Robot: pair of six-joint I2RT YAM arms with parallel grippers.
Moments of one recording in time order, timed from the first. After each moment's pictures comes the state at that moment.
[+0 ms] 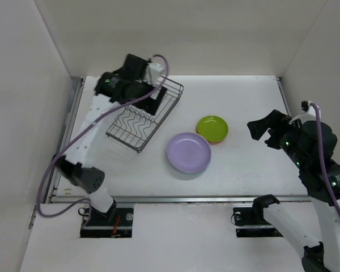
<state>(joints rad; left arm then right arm) -0.56 1.75 2.09 -1.31 -0.01 0.12 0.26 0.71 1.25 -0.86 0.09 0.55</state>
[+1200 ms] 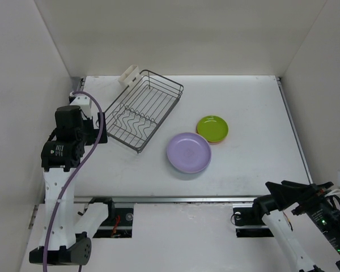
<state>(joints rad) -0.01 0.90 1.29 -1.06 -0.16 0.02 0.26 0.22 1.41 -1.32 -0.11 0.64</state>
